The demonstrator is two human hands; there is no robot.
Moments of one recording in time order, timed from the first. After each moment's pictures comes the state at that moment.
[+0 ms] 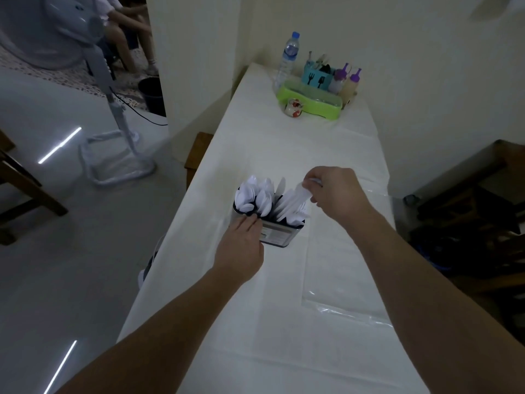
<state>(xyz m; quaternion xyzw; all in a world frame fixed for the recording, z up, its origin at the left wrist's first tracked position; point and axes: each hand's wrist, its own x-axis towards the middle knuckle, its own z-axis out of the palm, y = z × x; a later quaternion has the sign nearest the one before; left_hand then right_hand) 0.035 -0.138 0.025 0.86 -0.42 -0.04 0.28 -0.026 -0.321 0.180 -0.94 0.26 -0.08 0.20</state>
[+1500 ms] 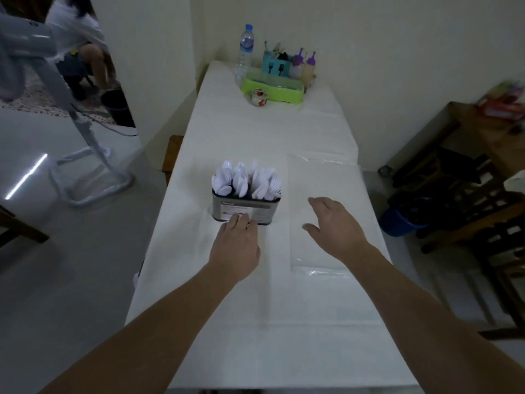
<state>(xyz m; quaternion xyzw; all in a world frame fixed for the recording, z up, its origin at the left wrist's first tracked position) -0.013 -0.116 0.049 0.85 -0.52 -0.05 0.10 -0.163 -0.286 0.115 -0.95 0.31 0.00 0.06</state>
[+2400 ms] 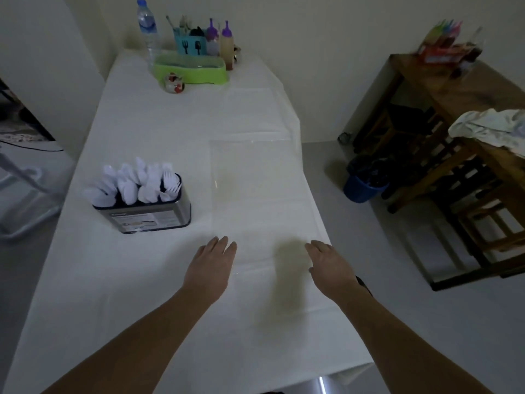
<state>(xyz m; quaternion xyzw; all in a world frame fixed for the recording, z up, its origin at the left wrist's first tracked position) -0.127 -0.222 -0.013 0.80 -0.59 -0.12 -0.02 -0.367 -0.377 -0.008 -0.89 0.42 0.12 0.13</state>
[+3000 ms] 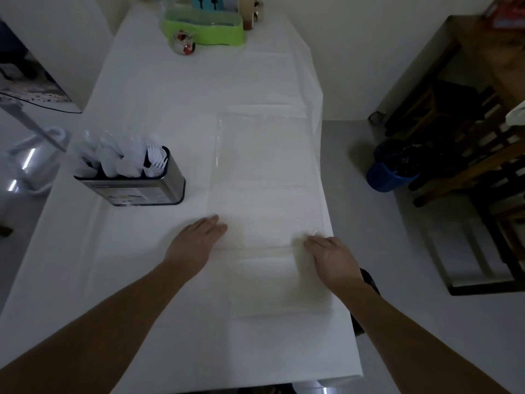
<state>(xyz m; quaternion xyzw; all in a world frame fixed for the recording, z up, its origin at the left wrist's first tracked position) -0.108 -0.238 -0.058 0.81 -0.57 -0.14 0.05 -0.391 -0.429 -0.067 -0.94 0.32 0.04 0.10</state>
